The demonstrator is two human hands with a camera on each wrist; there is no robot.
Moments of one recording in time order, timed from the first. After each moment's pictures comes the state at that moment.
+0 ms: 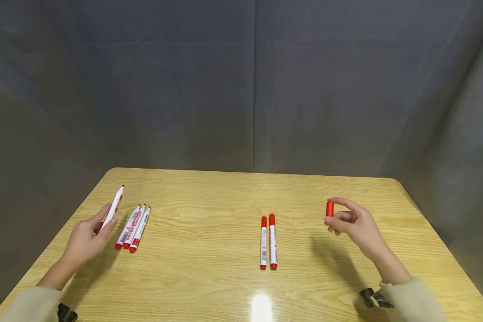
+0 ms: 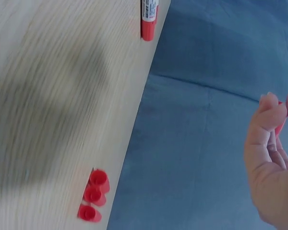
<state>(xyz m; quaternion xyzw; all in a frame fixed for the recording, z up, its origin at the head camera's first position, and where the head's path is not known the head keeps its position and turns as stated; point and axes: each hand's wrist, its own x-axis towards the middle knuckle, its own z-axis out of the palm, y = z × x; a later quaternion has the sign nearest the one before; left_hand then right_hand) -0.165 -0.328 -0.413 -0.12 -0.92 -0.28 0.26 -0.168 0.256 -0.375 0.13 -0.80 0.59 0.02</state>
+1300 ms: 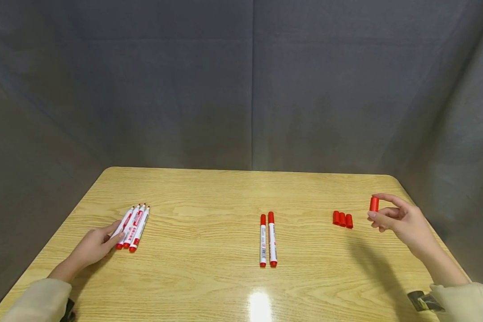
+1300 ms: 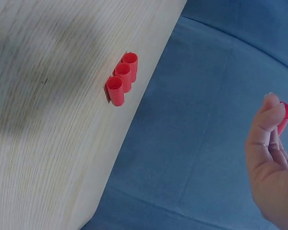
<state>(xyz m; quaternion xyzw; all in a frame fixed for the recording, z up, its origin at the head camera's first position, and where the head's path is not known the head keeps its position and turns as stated) -0.183 -0.348 -0.450 -0.11 -0.96 -0.25 0.01 -0.151 0.329 -0.354 0.09 -0.86 0.50 0.07</state>
